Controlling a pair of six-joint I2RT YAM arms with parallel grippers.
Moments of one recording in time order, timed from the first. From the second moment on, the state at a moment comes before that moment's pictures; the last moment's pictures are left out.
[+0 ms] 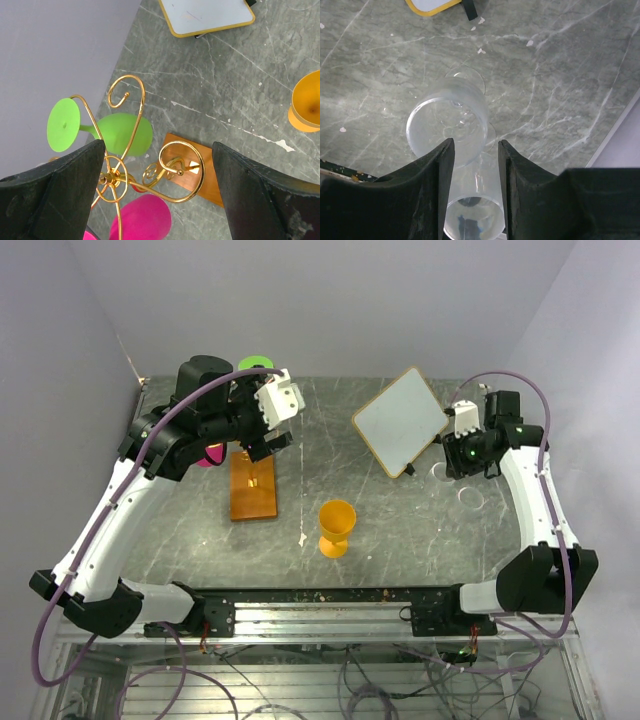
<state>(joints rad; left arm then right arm) -0.58 1.30 1.75 -0.91 0.21 0.69 -0.07 1.37 1.33 -1.02 -0.22 -0.44</state>
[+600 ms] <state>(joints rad) -0.58 1.30 1.75 -0.91 0.21 0.69 -0.01 1.44 1.34 -1.01 -0.17 -0.44</state>
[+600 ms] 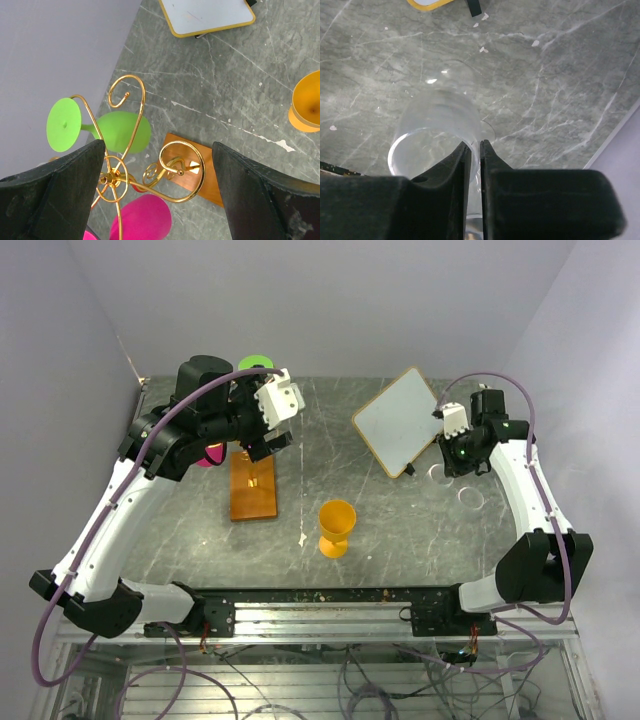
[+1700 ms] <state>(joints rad) -0.53 1.26 1.74 -0.78 0.19 0.49 0.10 1.37 1.73 -0.94 -0.64 -0.54</state>
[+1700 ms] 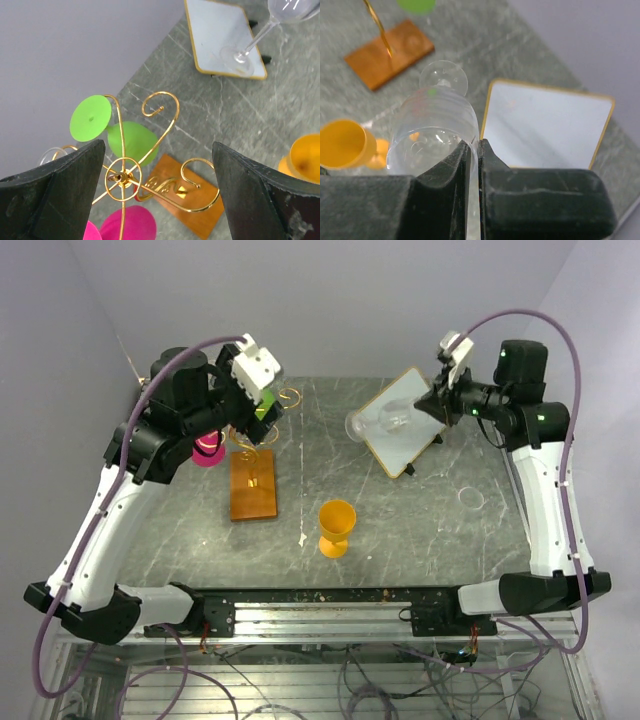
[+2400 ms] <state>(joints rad) -0.49 1.36 1.83 -0.51 0.29 -0.18 0.11 1.37 1.83 -0.42 -0.78 0.01</state>
